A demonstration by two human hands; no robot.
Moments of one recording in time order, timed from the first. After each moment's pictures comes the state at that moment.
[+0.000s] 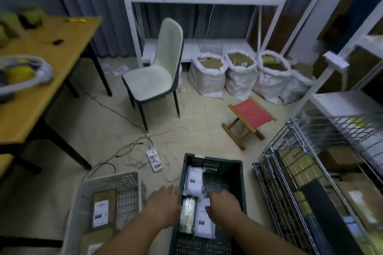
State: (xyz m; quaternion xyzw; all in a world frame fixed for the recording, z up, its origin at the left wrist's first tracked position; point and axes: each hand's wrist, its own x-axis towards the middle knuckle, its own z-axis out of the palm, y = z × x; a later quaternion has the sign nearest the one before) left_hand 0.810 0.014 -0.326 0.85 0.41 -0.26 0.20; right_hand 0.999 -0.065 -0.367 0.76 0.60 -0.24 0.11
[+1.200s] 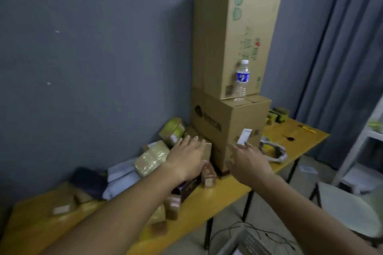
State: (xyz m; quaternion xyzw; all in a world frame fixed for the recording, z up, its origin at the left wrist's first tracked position) left_hand 0.350 -0.242 0.191 0.59 0.81 0.00 -0.01; right_hand 0.509 -0.122 0.187 0.34 0.94 0.00 -0.08
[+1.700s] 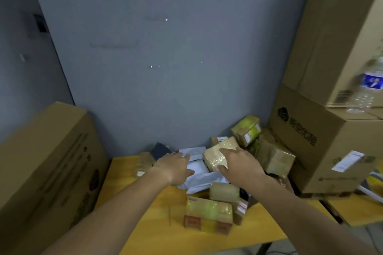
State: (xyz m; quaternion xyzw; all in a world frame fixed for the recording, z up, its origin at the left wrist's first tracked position) left_hand 0.174 -0.429 0.119 0.37 0.92 -0.01 0.12; right_hand 0.291 -0.243 0.141 0.12 0.99 -0.02 -0.02
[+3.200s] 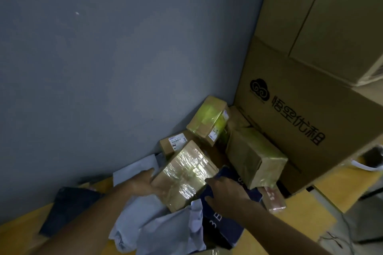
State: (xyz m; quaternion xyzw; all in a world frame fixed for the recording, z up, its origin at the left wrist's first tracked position) left_hand -0.178 -0.161 -0.171 0.35 0.83 0.12 0.42; right_hand 0.095 0.013 -0.052 0.24 0.94 -0.16 0.18
